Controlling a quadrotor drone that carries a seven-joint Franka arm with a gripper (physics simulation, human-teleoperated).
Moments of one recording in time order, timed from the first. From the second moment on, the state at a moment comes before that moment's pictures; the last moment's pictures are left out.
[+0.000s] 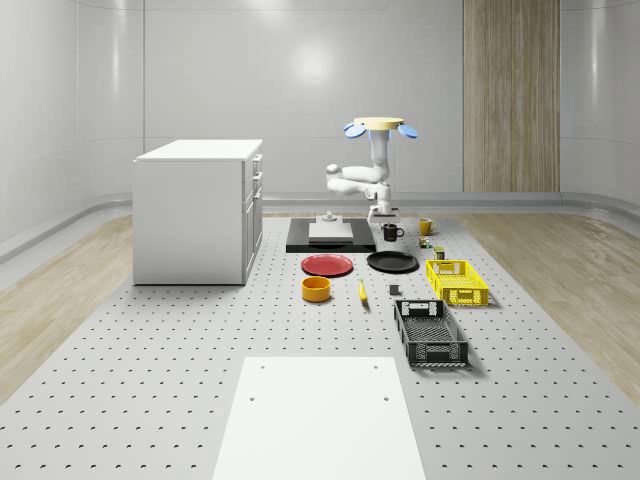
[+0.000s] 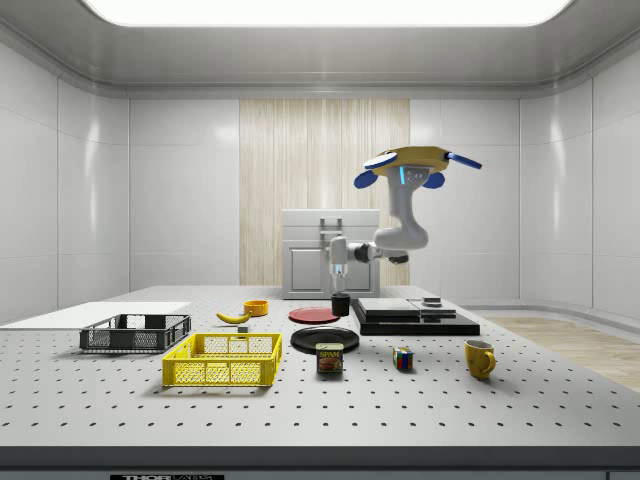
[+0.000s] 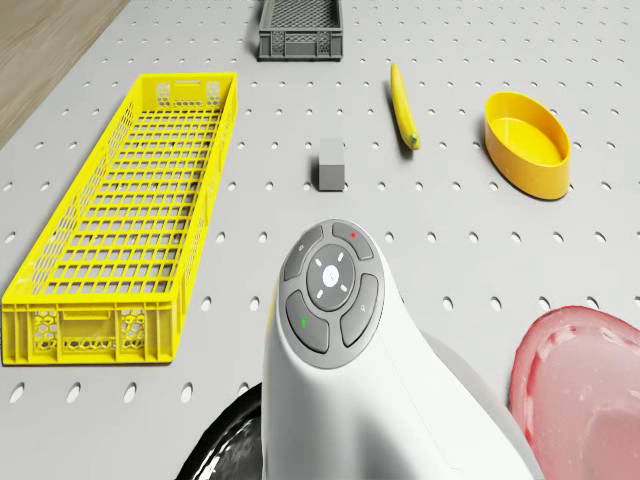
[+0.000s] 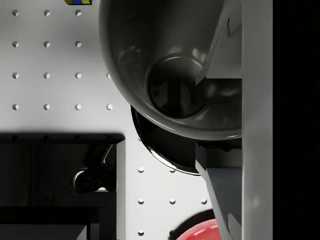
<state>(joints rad) -1.10 -1.49 1.28 -2.89 -1.87 1.57 1.65</state>
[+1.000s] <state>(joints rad) -1.11 -1.51 1.25 -2.88 -1.90 1.59 1.65</state>
